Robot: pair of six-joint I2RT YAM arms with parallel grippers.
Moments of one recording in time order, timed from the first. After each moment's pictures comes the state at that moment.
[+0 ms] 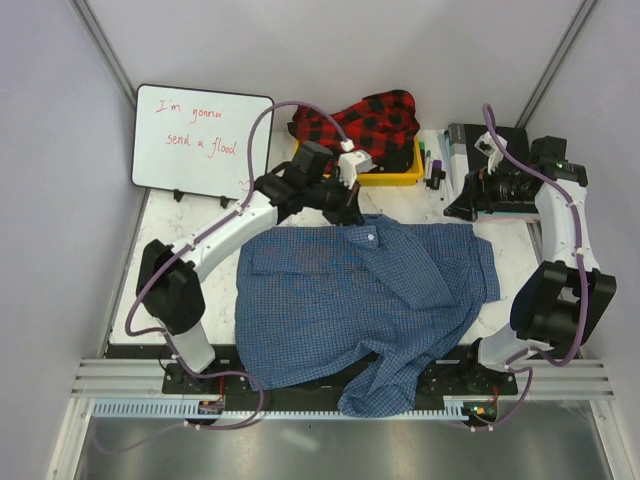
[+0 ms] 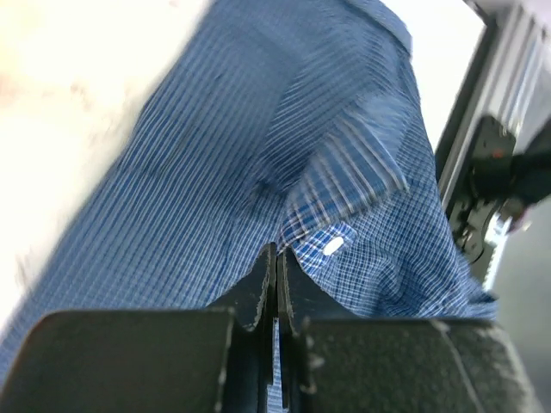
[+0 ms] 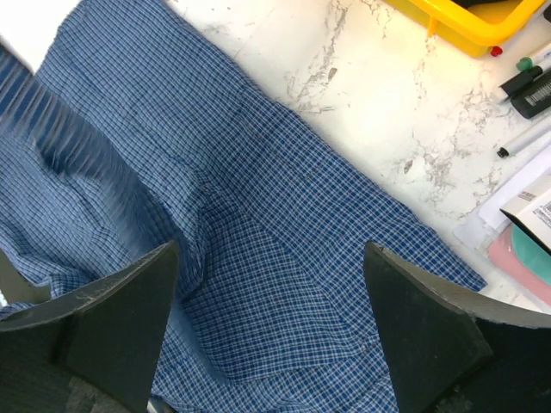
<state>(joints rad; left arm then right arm) -0.74 1.71 1.55 -0.47 0.52 0.01 -0.29 1.57 1.46 -1.03 -0.96 -0.67</state>
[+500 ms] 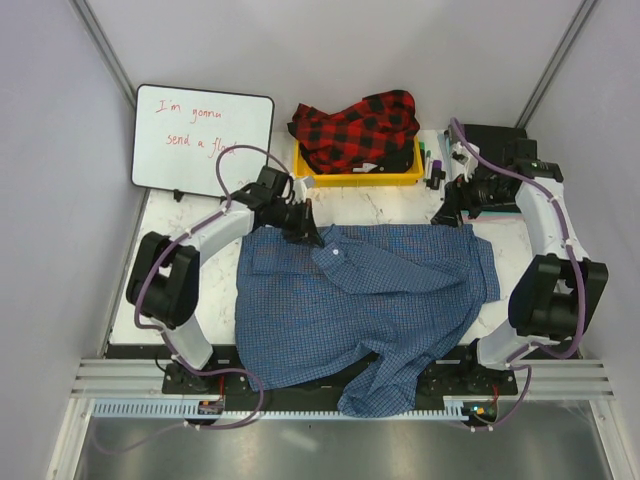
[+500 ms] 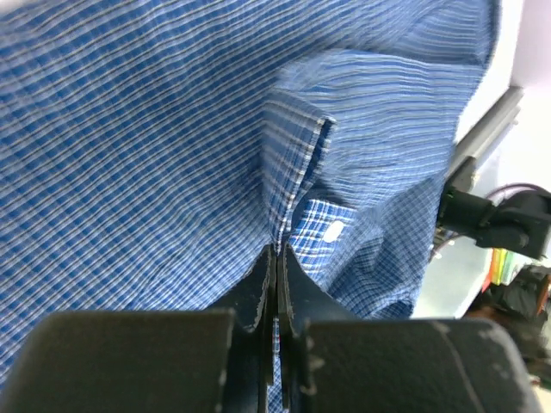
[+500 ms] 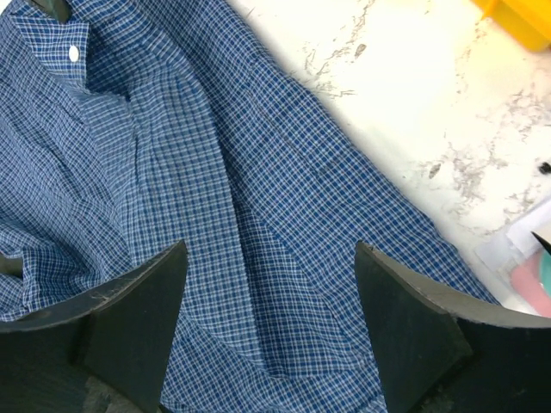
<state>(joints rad) -0.45 1.72 1.21 -0.46 0.61 -0.39 -0.19 1.60 1.44 -1.02 -0.87 -0.74</state>
